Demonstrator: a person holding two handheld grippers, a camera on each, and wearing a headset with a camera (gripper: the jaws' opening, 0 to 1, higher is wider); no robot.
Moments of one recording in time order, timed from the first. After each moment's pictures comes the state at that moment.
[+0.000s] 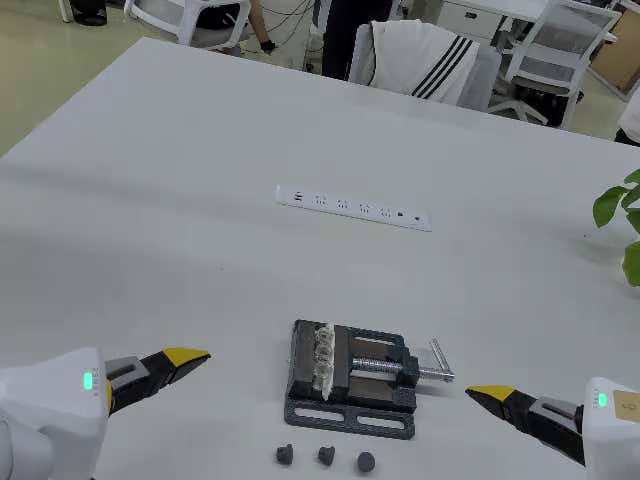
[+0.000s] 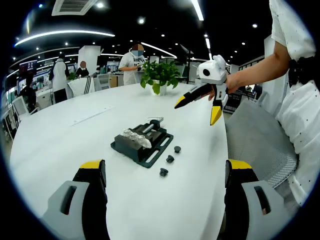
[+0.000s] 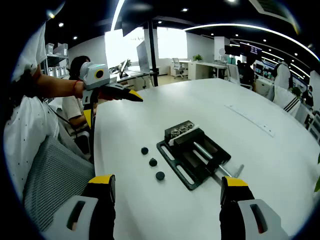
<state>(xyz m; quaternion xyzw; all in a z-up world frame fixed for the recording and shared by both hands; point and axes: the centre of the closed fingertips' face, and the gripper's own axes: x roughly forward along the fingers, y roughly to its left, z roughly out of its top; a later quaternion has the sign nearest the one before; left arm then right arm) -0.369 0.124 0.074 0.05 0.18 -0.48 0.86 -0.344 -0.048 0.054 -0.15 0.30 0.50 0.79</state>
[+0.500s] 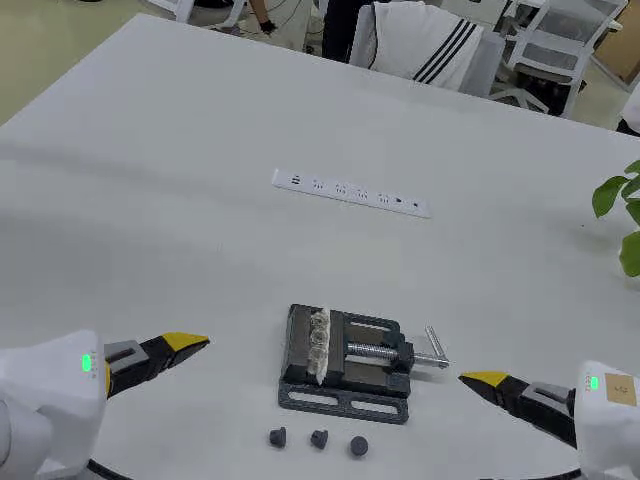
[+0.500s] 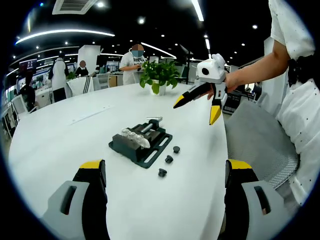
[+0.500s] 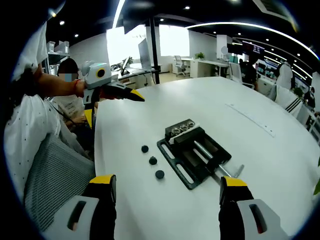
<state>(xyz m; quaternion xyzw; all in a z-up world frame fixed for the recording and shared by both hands) -0.369 0.119 0.069 0.04 0.18 -0.48 0.86 -0.342 -0.049 0.052 -0.16 0.31 0.51 0.79</state>
